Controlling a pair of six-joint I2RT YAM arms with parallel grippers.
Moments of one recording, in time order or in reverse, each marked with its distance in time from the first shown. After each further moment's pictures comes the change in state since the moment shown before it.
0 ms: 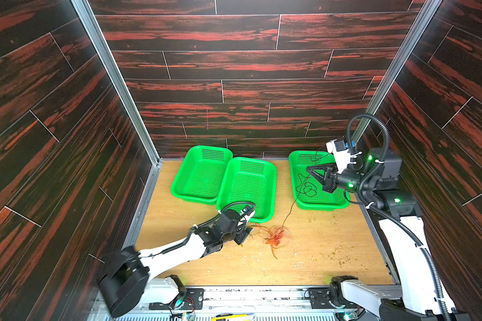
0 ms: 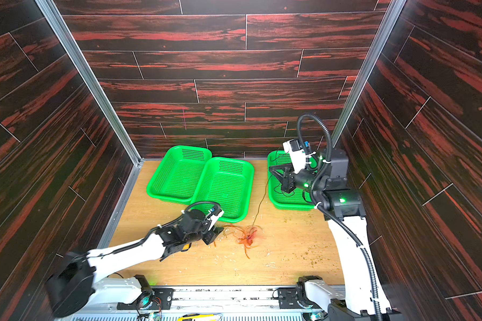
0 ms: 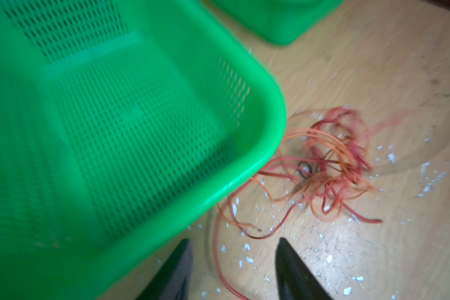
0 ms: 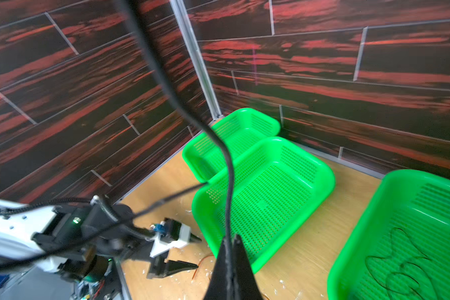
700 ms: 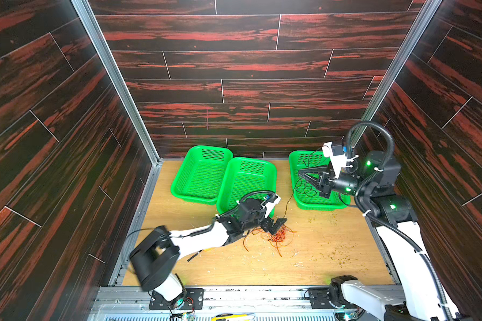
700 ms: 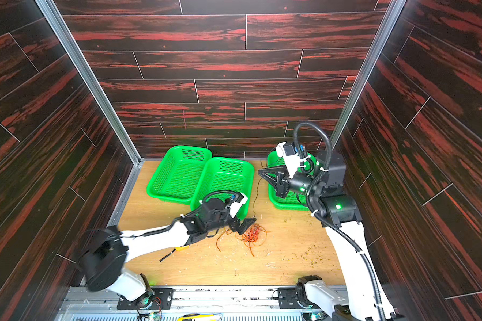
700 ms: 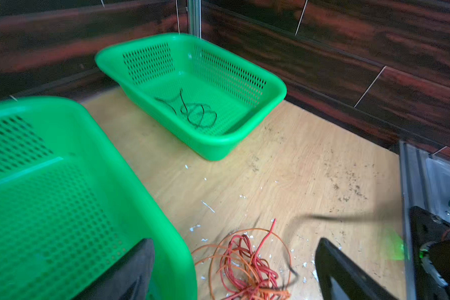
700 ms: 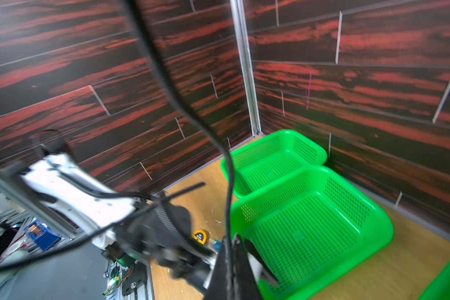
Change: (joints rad) left arm -0.072 0.382 0.270 0.354 0.153 -0.117; right arm 0.072 -0.058 -0.053 0.160 -0.146 0.034
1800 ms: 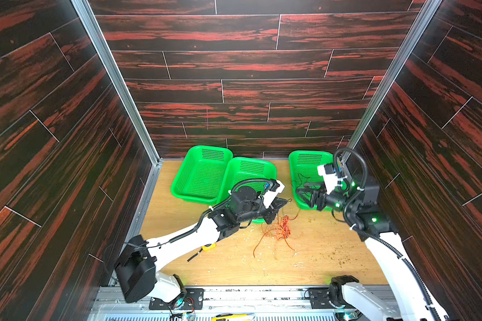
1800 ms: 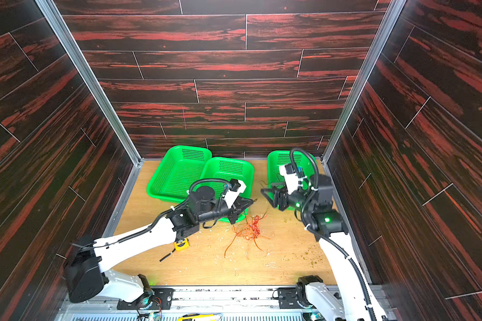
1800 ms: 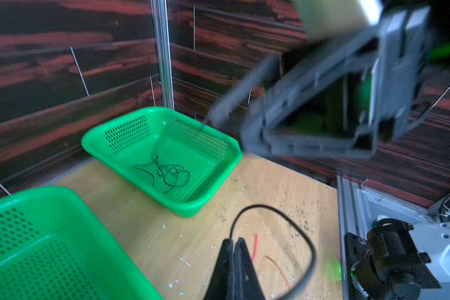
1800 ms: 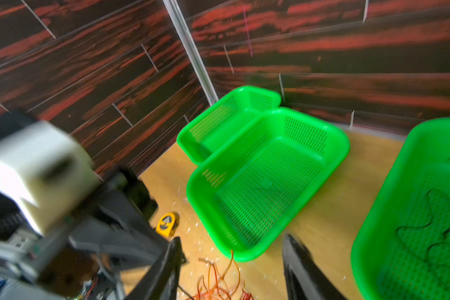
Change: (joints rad) left arm 0.000 -0.189 0.144 -0.147 0.115 0.029; right arm -0.051 -0.128 -0.433 0.148 0.183 0.056
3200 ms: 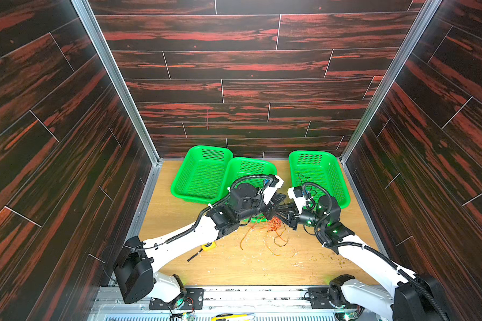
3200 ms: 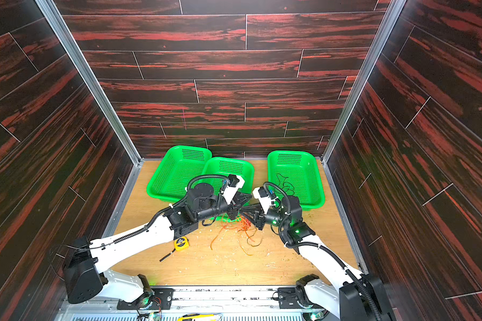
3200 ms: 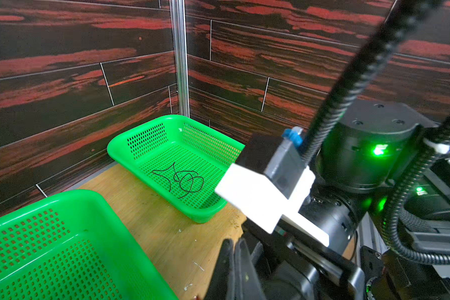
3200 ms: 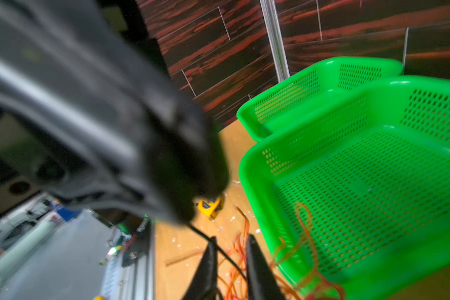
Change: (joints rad) left arm 0.000 -0.002 0.052 -0.042 -0.063 0.005; right arm 0.263 0.147 -0.438 0.761 -0.107 0.148
